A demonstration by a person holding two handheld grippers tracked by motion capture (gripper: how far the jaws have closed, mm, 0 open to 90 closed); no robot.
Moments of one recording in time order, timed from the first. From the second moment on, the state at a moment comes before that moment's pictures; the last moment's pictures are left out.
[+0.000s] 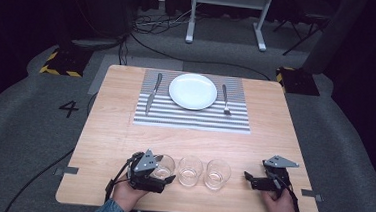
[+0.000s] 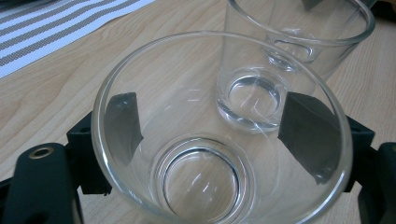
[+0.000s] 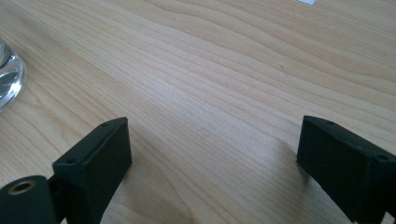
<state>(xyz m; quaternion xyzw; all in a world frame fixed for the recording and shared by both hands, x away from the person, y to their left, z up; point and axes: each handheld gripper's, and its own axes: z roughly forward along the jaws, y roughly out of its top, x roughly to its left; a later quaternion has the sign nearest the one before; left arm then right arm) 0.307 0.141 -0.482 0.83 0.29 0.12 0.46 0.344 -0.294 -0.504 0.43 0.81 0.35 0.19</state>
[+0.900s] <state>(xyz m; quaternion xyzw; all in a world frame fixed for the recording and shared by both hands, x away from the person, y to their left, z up) 0.330 0.151 -0.434 0.85 0.30 0.11 0.42 0.344 -0.295 -0.504 0.43 0.81 0.35 0.19</state>
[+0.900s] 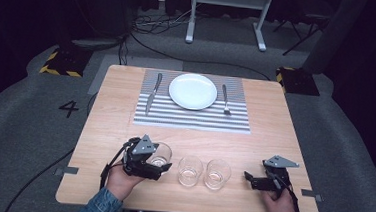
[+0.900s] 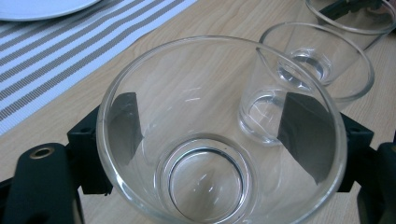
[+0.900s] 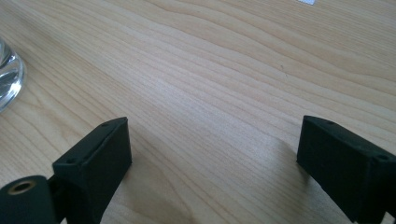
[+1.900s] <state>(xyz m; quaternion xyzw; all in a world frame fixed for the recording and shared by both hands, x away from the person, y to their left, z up) 0.391 0.156 -0.387 0.84 0.32 0.12 0.43 0.344 -0.295 -0.504 0.43 0.81 0.35 0.19</state>
